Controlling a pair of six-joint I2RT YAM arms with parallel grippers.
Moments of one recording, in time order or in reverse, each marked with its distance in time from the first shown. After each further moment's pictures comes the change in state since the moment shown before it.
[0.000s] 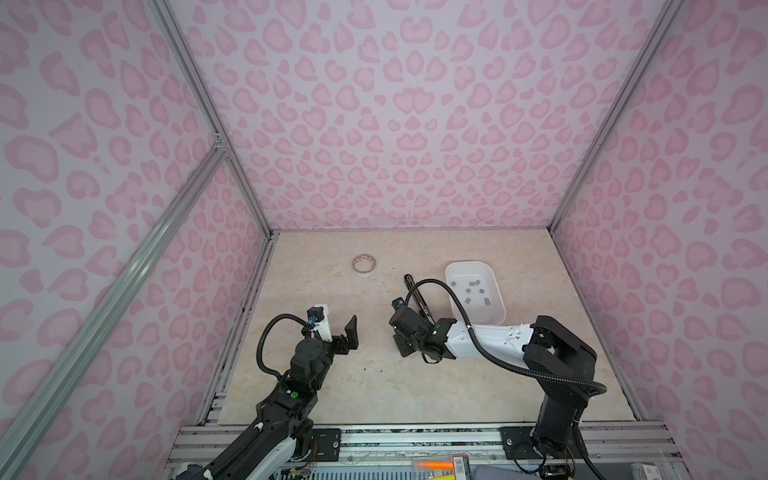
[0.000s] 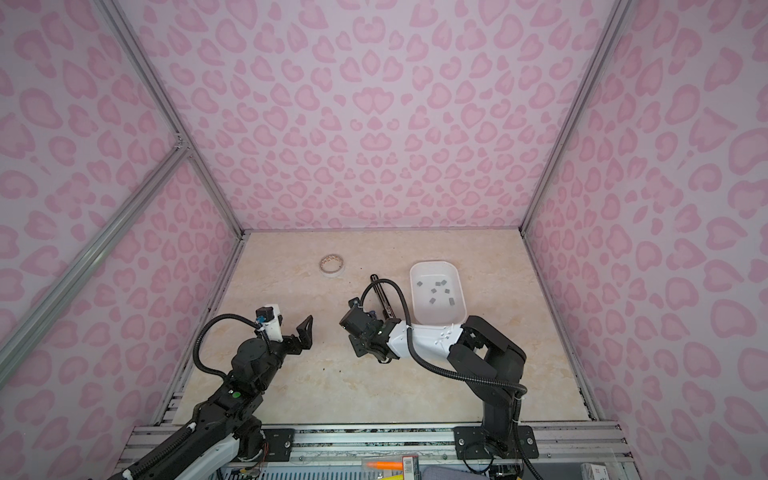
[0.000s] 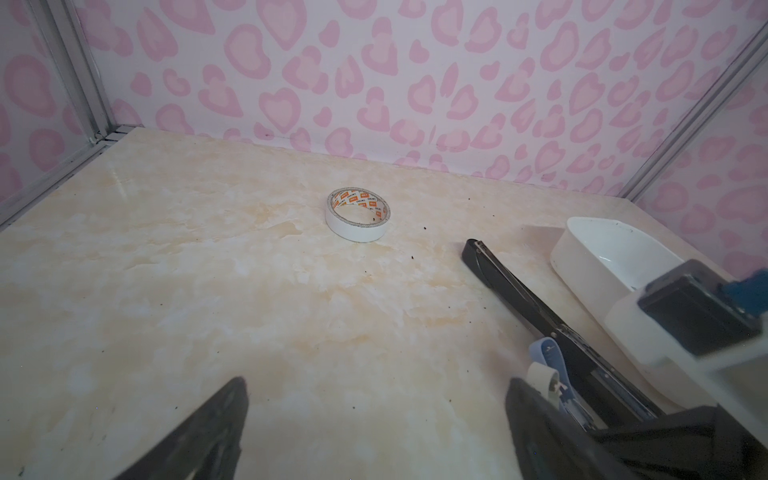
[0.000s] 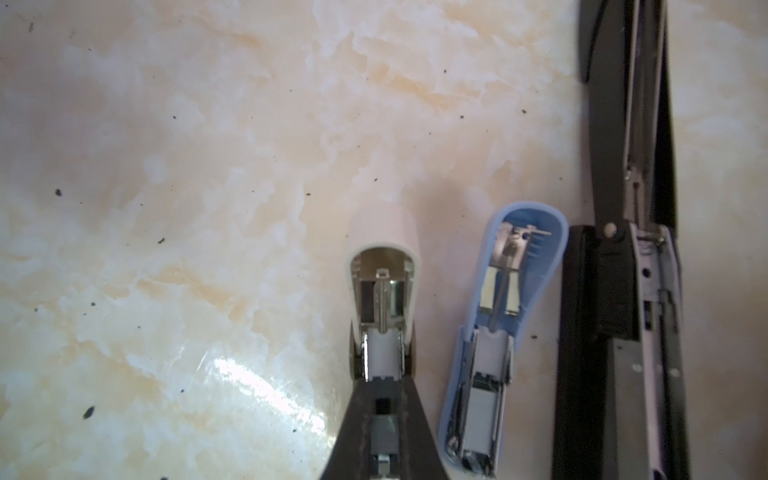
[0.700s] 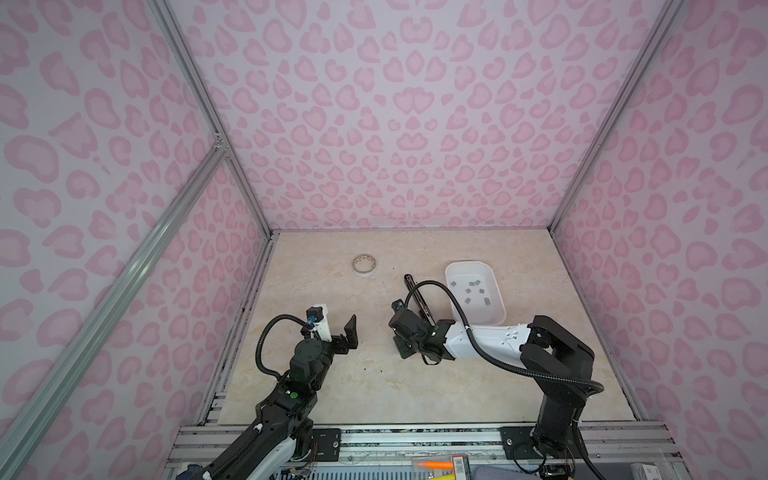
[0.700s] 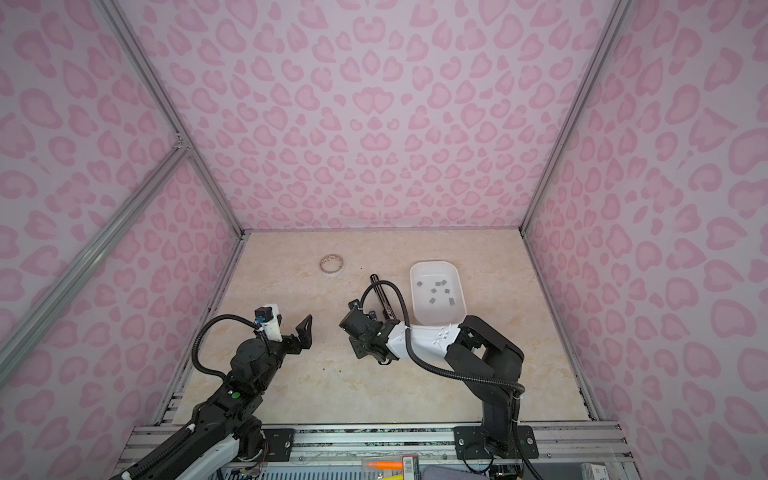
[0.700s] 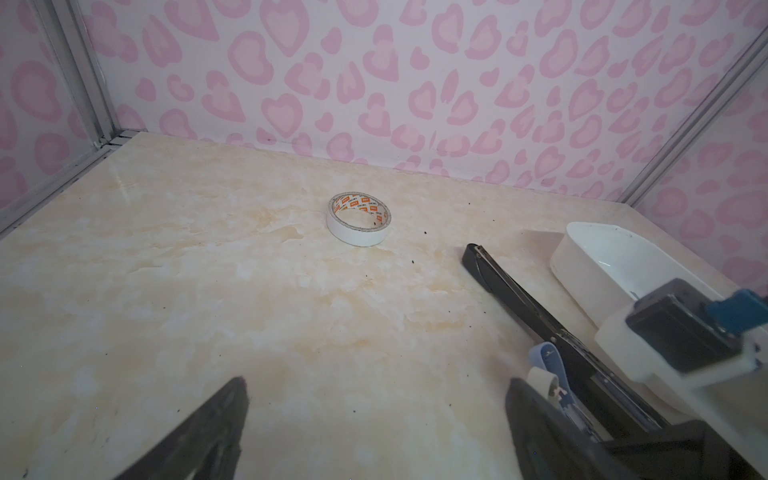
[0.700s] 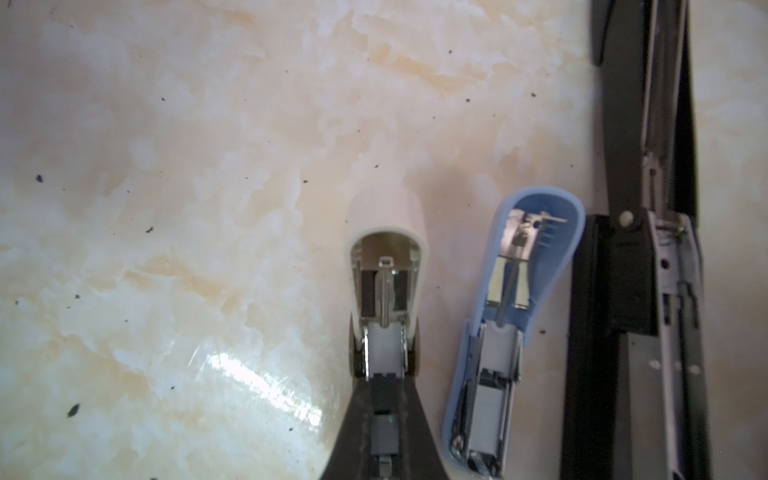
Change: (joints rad) left arm 0.000 -0.007 0.000 0.000 -0.005 0.000; right arm 0.005 0.015 -0.005 0.002 -0.001 0.003
